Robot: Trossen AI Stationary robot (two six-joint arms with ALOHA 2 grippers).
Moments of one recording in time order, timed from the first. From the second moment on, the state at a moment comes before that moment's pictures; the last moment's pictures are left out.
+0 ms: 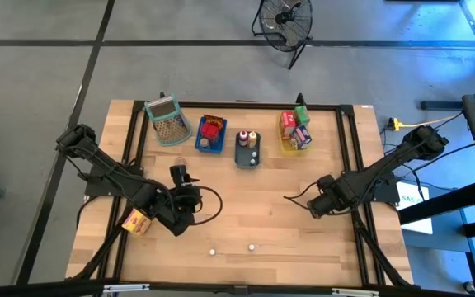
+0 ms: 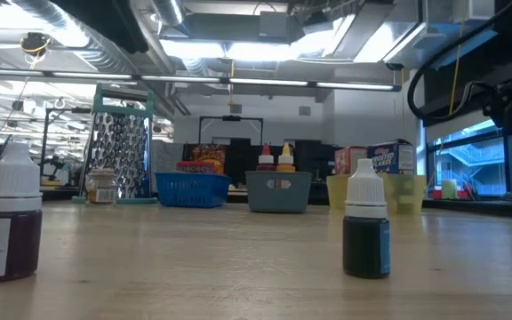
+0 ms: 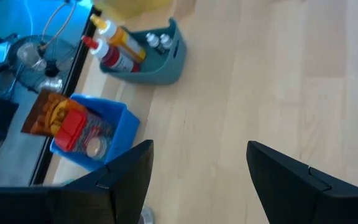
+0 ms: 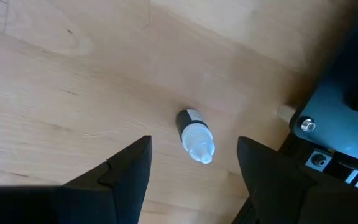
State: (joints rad) left arm -0.58 1.44 1.18 -1.00 -0.77 -0.56; right arm 0.54 1.30 0.69 -1.08 -0.07 1.71
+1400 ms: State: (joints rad) left arm -0.58 1.44 1.18 -0.92 -0.71 -0.48; right arm 0.54 1.30 0.68 -1.06 -0.06 1.71
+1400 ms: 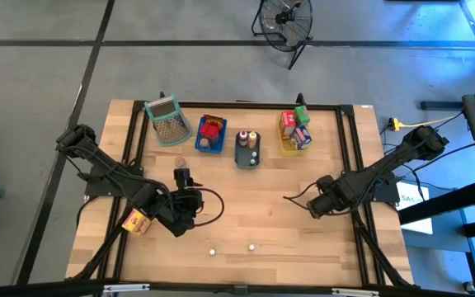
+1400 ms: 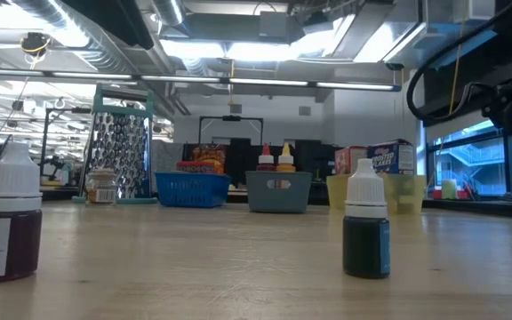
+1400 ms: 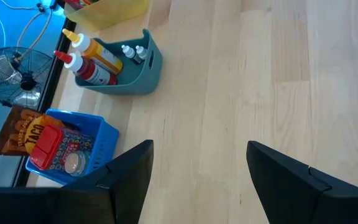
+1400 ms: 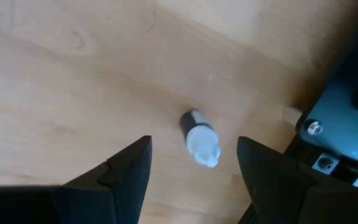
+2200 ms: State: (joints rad) left arm -0.58 1.44 1.18 -0.92 -0.71 -0.48; right arm 0.54 1.30 0.61 -0.97 -0.09 1.72
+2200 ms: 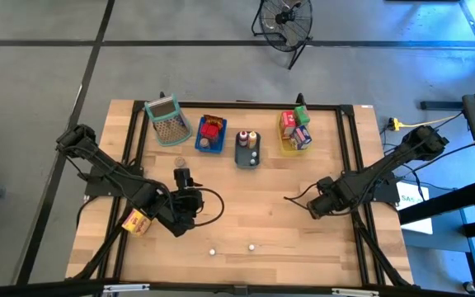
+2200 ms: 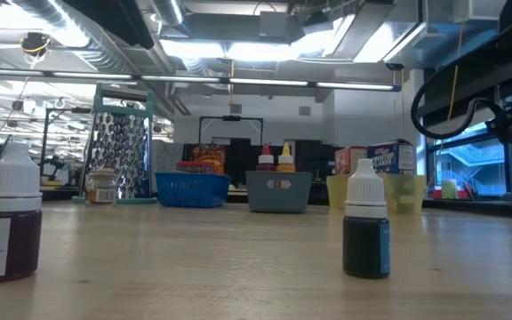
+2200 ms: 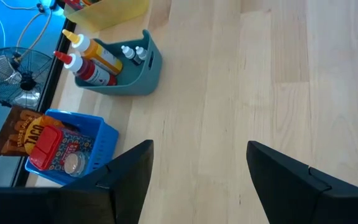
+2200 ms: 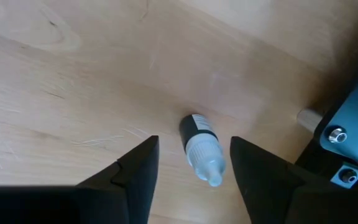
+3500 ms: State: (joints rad) left arm -0.58 1.44 1.18 -0.92 -0.71 -0.48; right arm 0.54 1.30 0.63 -0.93 -0.03 1.59
